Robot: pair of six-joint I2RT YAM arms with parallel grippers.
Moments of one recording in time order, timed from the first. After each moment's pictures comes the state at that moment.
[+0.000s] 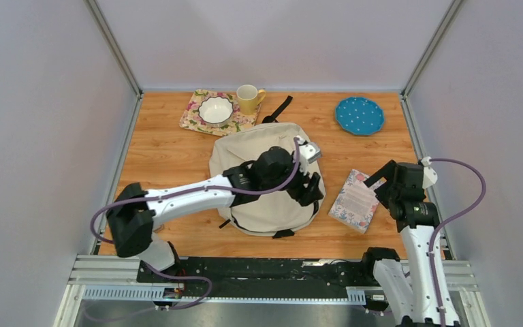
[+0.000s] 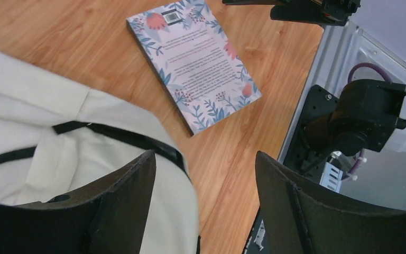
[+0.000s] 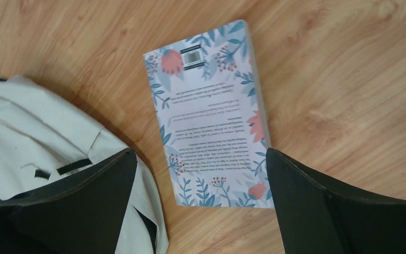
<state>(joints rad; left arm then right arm) -1.08 1.49 1.10 -0.04 0.15 -0.25 0.00 0.69 0.71 -0.79 0.22 0.74</state>
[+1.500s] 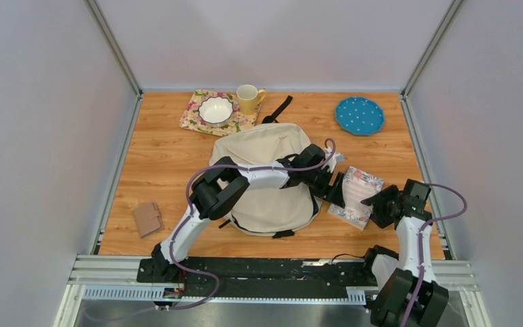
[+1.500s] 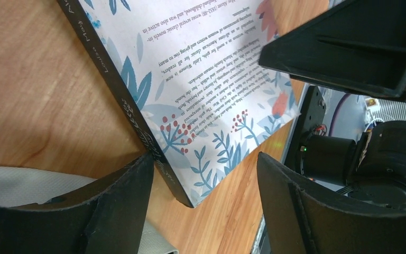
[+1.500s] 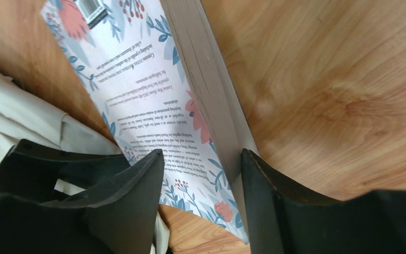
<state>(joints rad) -0.99 2.31 1.63 0.02 0.63 -0.57 -0.41 0.89 0.42 -0.56 -0.29 0.71</state>
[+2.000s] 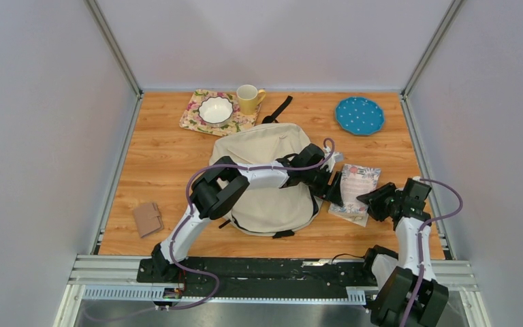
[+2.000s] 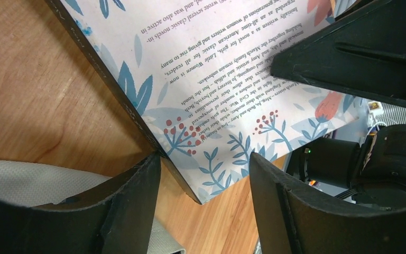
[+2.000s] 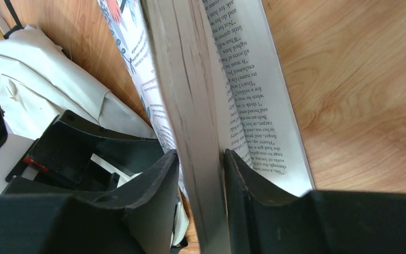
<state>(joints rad) -0.98 2.31 1.63 0.01 0.62 -0.57 -0.42 0.86 0.39 -0.45 -0.45 0.71</state>
